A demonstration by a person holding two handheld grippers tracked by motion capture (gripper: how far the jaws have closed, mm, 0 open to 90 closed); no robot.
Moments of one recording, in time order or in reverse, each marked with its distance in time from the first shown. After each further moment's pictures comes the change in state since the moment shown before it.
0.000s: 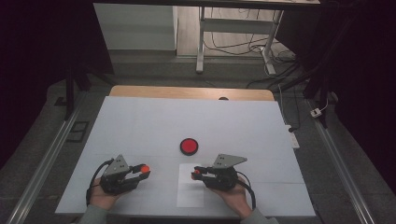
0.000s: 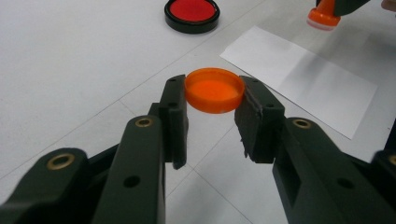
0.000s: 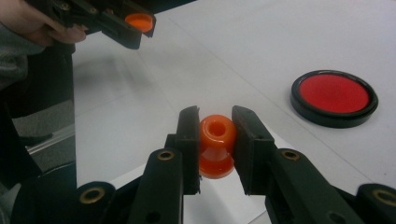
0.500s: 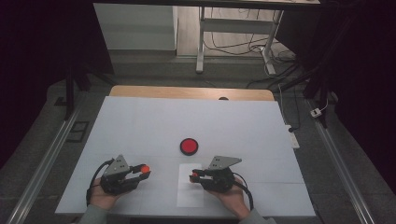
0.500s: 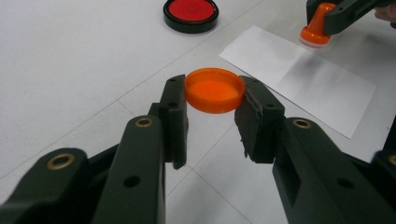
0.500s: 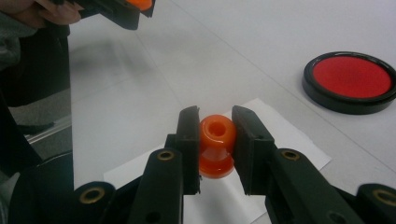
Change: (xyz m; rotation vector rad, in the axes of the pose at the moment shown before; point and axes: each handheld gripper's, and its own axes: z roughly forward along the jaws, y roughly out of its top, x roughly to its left) left arm 0.000 0.000 0.000 0.002 -0.002 0.001; right arm 0.002 -0.005 0.011 0.054 0.009 0.004
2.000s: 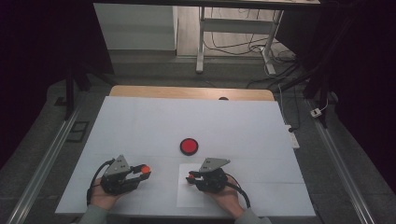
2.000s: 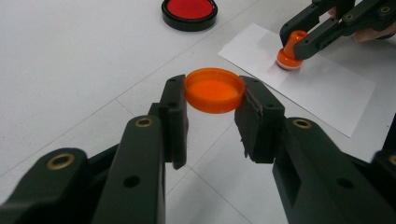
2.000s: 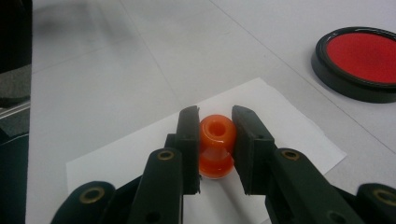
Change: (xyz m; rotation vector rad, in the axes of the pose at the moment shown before) left arm 0.000 0.000 0.001 0.006 -0.005 0.001; right arm 0.000 -0.005 0.025 0.104 -0.051 -0.068
